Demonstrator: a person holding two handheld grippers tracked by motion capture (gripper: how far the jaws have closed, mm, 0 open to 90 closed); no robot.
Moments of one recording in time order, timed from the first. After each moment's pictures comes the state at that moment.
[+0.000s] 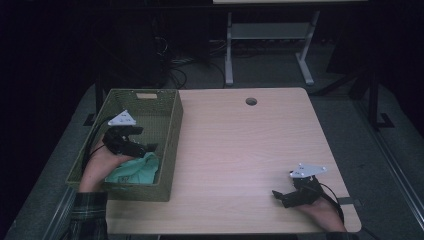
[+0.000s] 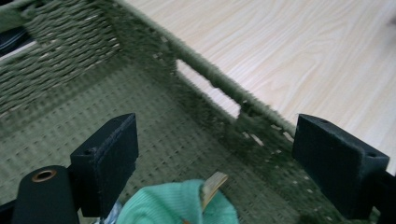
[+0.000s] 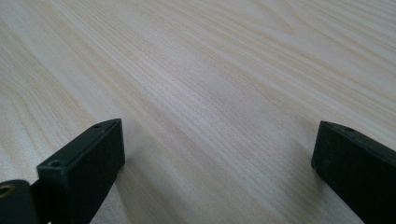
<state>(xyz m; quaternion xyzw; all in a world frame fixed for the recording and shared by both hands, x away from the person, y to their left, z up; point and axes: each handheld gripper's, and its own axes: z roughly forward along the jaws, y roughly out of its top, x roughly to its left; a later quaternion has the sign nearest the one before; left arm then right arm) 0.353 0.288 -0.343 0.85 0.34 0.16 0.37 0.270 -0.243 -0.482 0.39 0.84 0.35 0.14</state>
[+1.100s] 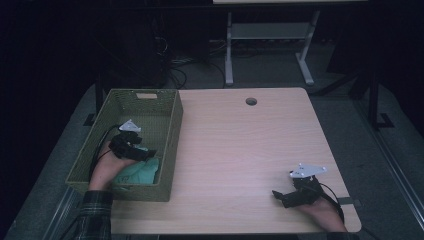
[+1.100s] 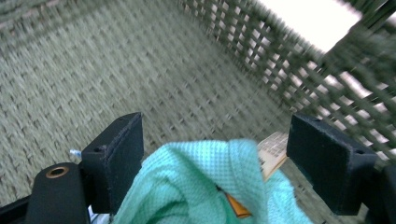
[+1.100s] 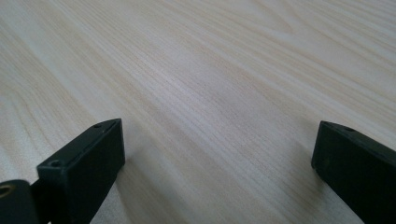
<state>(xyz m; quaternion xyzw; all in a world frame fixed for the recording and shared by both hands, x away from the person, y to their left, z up) 0.377 0.297 -0.403 0.86 0.40 0.13 0.30 0.270 -0.243 -0.482 0.39 0.84 0.35 0.14</state>
